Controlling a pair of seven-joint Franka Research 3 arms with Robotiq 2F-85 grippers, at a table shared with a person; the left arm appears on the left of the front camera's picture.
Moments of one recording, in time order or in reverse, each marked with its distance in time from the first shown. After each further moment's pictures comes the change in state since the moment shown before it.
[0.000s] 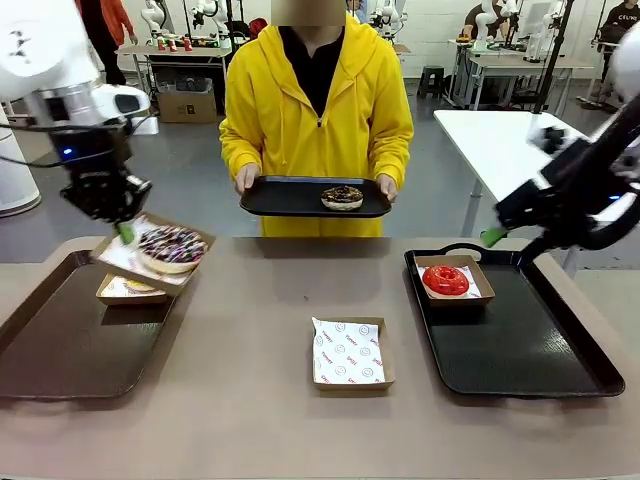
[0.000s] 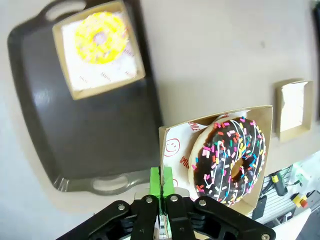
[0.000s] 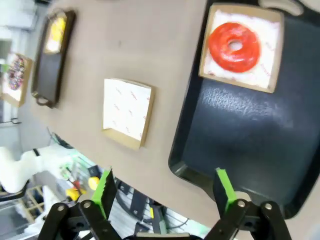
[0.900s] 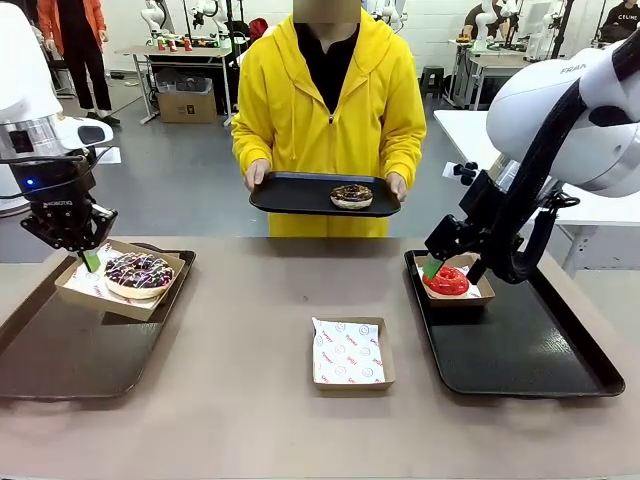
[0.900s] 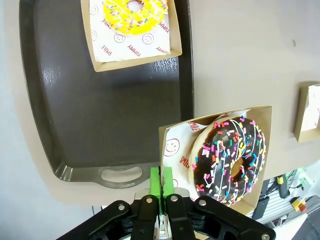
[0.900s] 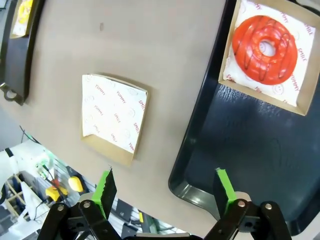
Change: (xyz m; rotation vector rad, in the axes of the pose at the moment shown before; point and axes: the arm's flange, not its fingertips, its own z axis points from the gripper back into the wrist) left arm -0.018 0.042 -0.028 0.007 0.045 0.087; right arm 0.030 0.034 -0.081 -0.112 0.118 0.045
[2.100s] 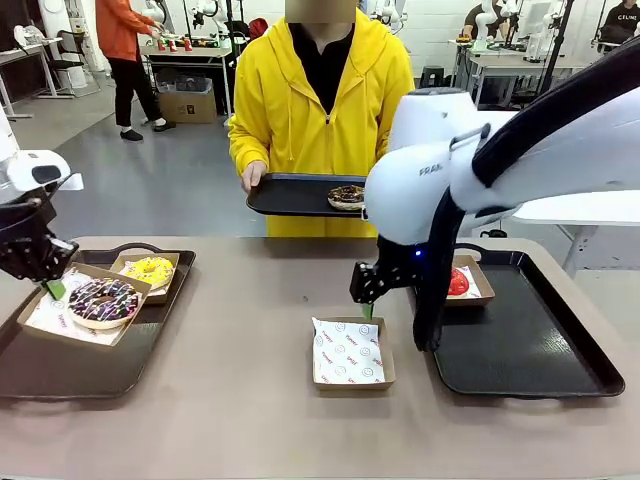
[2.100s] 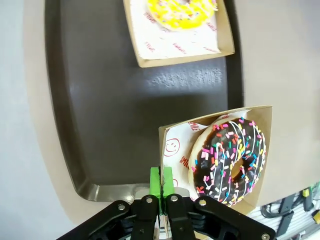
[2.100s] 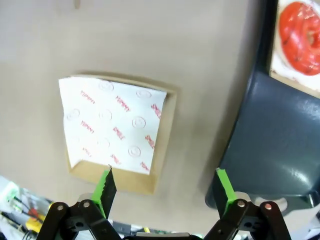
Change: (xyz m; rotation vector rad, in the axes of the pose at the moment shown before) left arm -0.034 0.064 -0.044 0.040 -0.125 -0.013; right arm 0.014 0.115 -0.100 -0.336 0.091 -0.079
